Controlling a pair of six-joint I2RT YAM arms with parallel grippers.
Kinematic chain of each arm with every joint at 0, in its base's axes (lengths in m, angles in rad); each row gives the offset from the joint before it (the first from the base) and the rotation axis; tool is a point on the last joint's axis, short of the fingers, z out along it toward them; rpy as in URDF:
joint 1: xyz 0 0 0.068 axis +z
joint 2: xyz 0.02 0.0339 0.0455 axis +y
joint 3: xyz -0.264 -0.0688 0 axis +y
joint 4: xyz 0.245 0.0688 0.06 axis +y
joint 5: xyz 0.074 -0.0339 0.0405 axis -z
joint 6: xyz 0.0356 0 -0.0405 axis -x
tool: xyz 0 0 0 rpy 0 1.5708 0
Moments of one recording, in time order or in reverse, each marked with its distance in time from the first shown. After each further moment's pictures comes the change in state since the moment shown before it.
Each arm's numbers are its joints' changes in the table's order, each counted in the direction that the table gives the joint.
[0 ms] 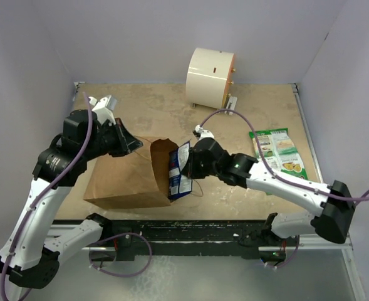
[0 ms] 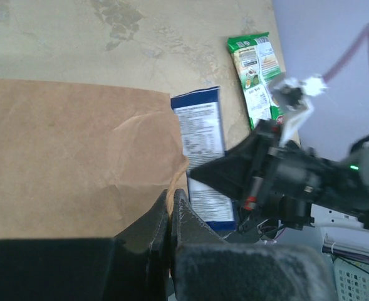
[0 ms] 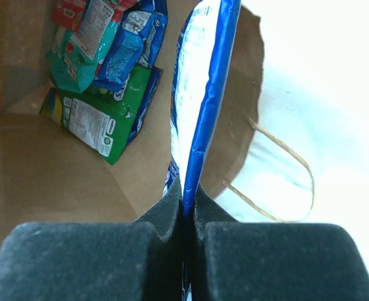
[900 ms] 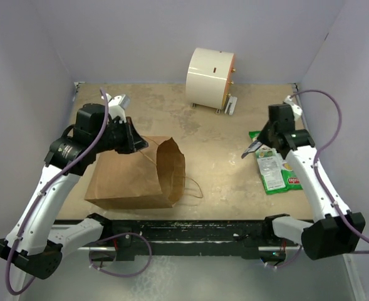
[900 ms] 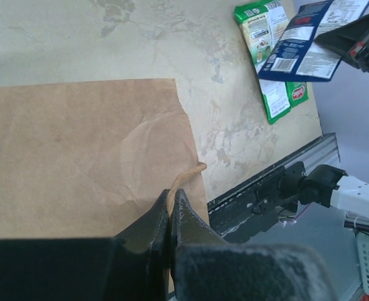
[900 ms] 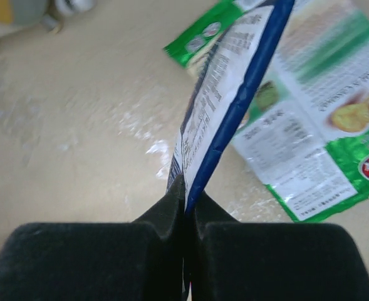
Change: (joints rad) left arm 0.000 0.086 0.014 -0.016 0.066 -0.101; right arm -0.760 -0.137 -0.146 0.390 0.227 0.245
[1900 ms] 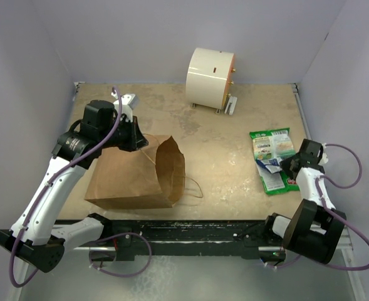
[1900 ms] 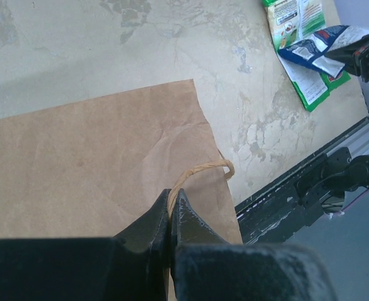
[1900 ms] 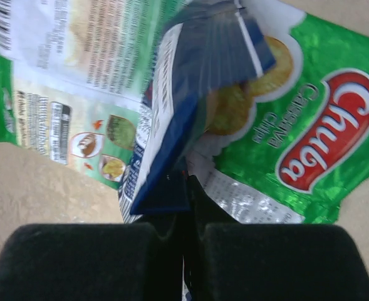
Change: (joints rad) left arm 0.000 0.065 0.000 -0.013 -0.016 -0.188; right arm -0.617 -0.029 0.533 -0.425 -0.288 -0.129
